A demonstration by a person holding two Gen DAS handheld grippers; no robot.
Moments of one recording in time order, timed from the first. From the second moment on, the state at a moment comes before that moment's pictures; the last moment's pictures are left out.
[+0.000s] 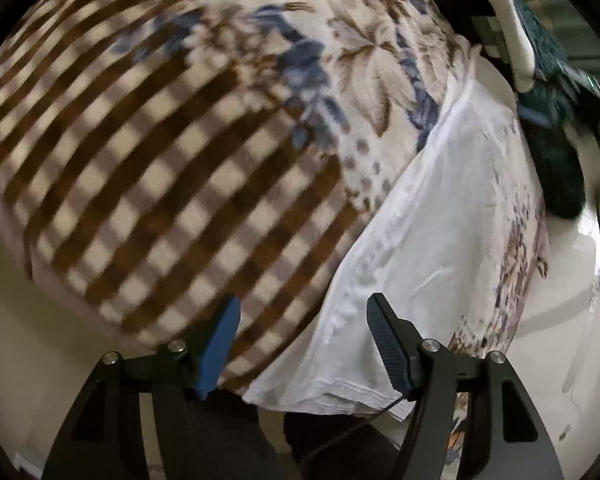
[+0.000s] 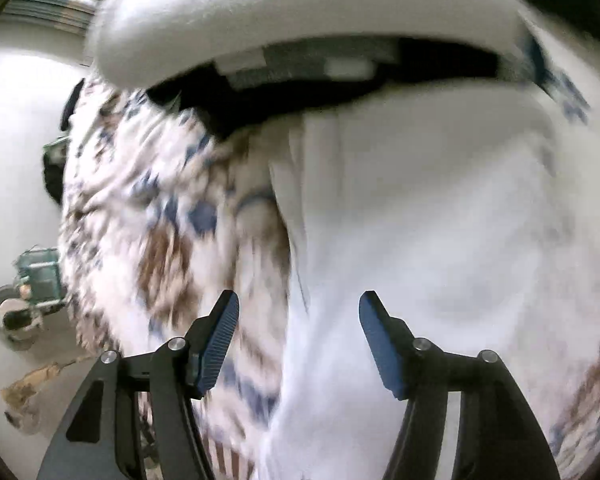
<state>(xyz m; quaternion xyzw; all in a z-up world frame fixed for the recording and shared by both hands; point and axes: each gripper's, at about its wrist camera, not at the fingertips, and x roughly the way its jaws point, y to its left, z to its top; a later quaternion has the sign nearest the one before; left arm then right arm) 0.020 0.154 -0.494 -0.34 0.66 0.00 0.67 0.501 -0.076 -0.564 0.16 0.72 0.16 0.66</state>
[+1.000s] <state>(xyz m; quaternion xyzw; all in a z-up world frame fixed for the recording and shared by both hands) -0.016 0.095 -0.486 -0.24 0.69 -0.04 0.68 0.001 -0.206 -0.623 0.22 0.79 0.05 0.56</state>
